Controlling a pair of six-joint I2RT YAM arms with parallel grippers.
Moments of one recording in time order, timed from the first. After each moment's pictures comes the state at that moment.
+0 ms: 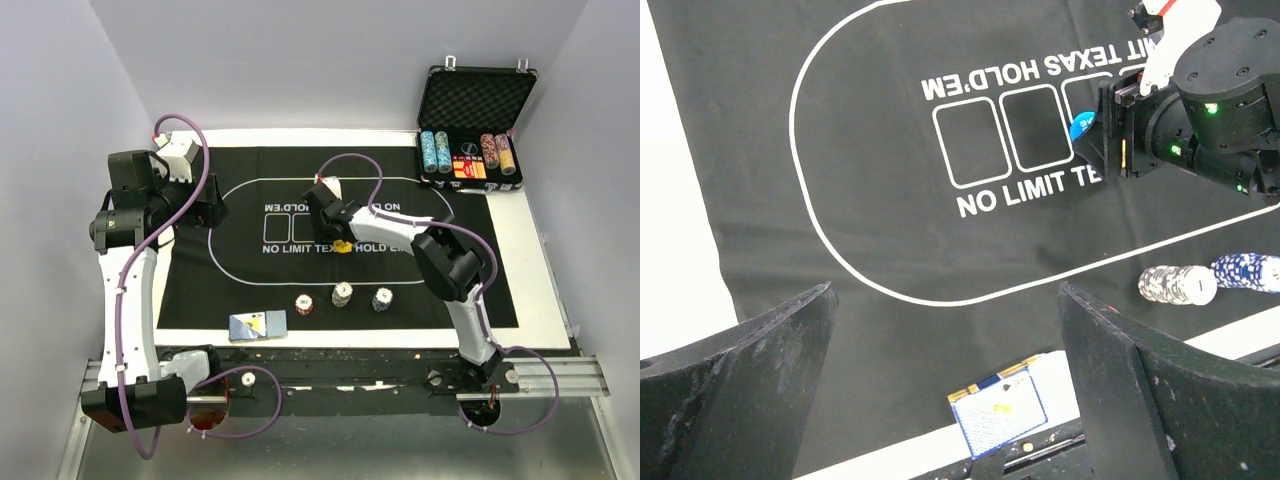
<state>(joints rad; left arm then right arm) 0.14 1.11 1.38 -0.95 0.46 0.09 0.80 2.15 1.55 -0.38 0.36 0.47</state>
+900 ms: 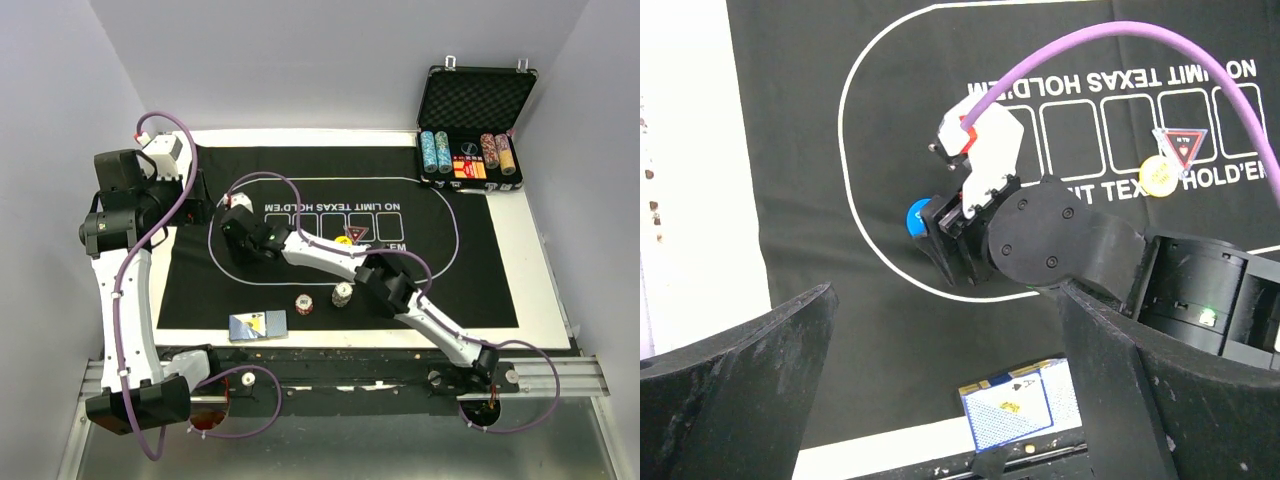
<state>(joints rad) 0.19 1.10 1.43 -0.99 0.40 0.07 1.07 2.60 2.28 -0.39 0.21 0.45</state>
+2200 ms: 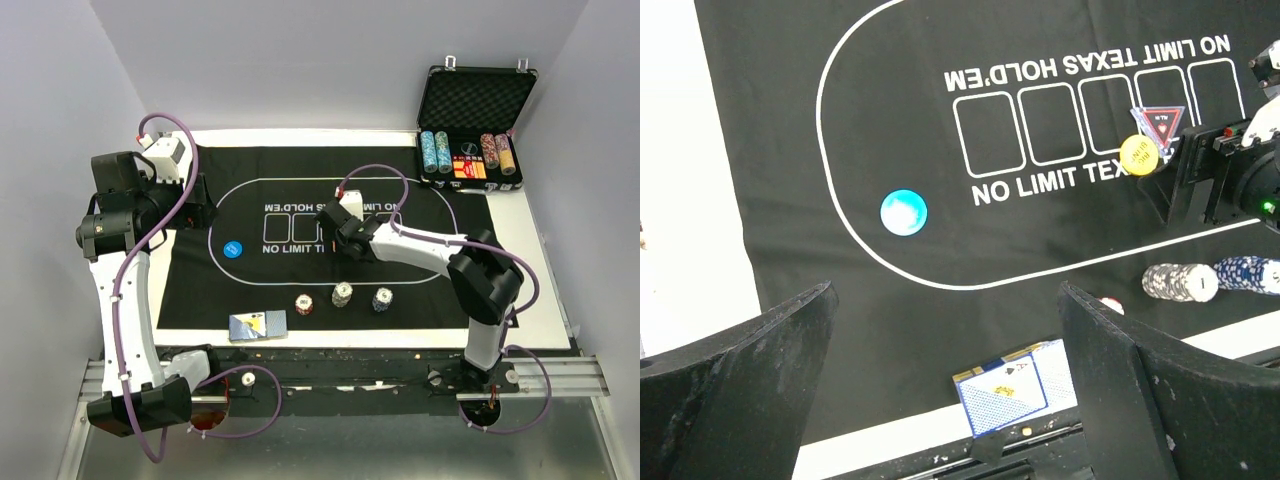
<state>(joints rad) 0.21 1.09 1.44 -1.04 0.46 0.11 0.86 1.87 1.29 -0.46 0.50 0.62</state>
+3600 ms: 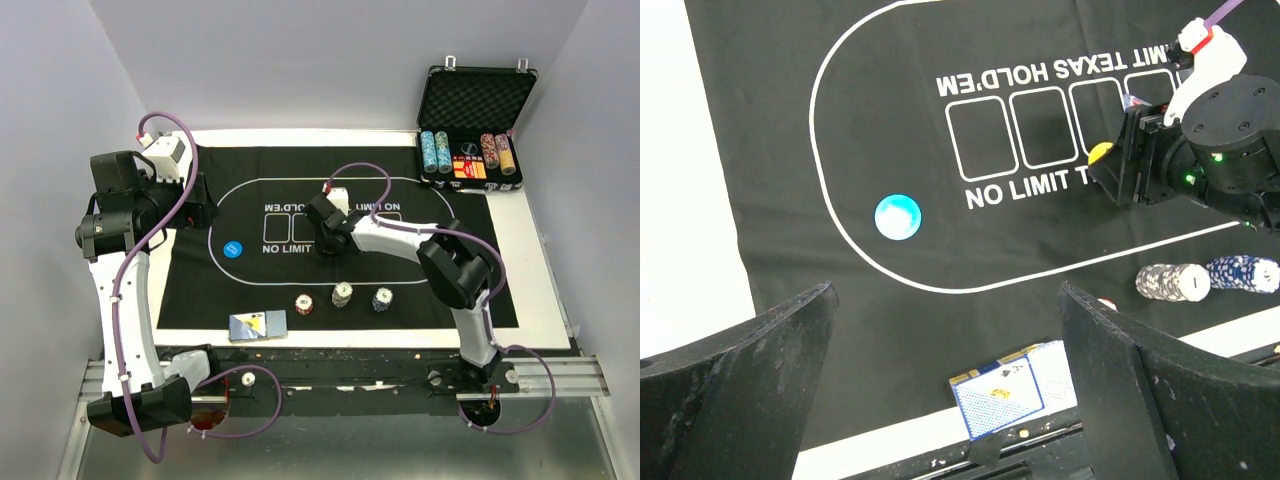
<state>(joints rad) 0.21 1.09 1.45 -1.04 0.48 0.11 0.84 2.07 1.44 -0.41 0.39 0.67</state>
